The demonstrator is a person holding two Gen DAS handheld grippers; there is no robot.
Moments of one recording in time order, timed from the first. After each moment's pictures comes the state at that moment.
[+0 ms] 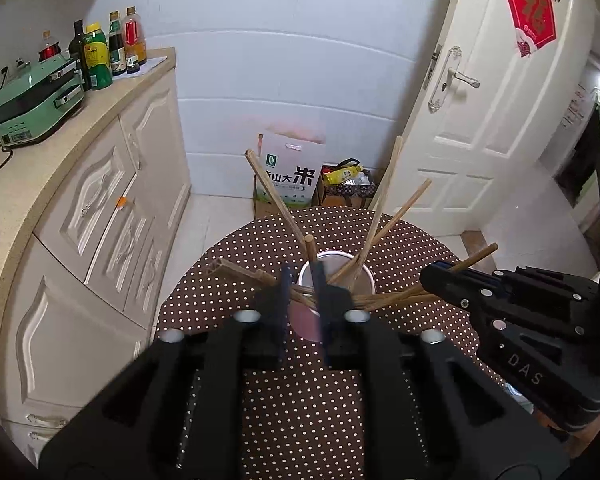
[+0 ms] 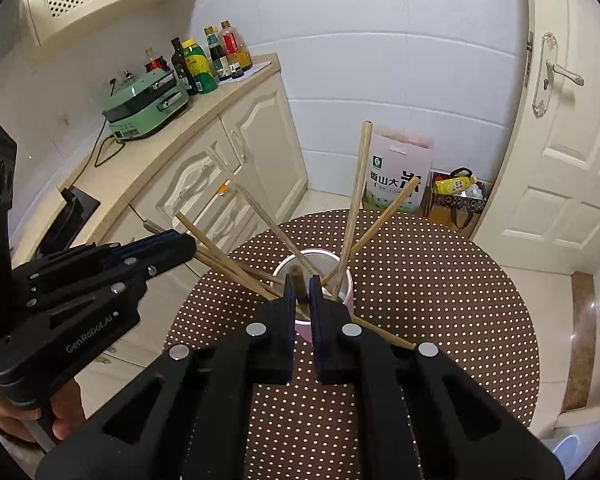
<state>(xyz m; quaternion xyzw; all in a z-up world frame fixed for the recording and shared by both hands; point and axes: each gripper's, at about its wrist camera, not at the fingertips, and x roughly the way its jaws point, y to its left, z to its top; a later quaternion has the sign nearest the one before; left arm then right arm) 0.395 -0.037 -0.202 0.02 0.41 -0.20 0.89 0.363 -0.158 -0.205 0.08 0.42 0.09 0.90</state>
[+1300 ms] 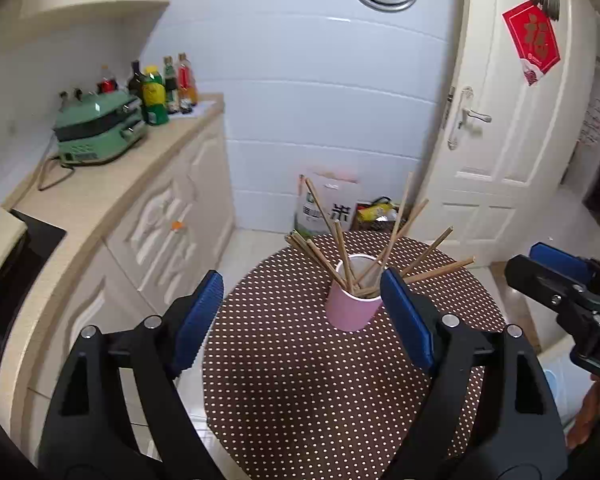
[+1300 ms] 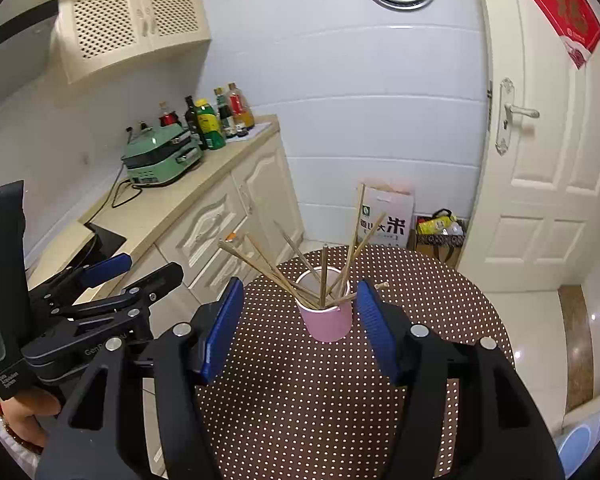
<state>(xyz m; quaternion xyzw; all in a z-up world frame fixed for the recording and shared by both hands) 0.304 0.004 -0.148 0.03 0.33 -0.12 0.94 0.256 -0.153 -0.137 0.09 0.32 0.07 0.94</state>
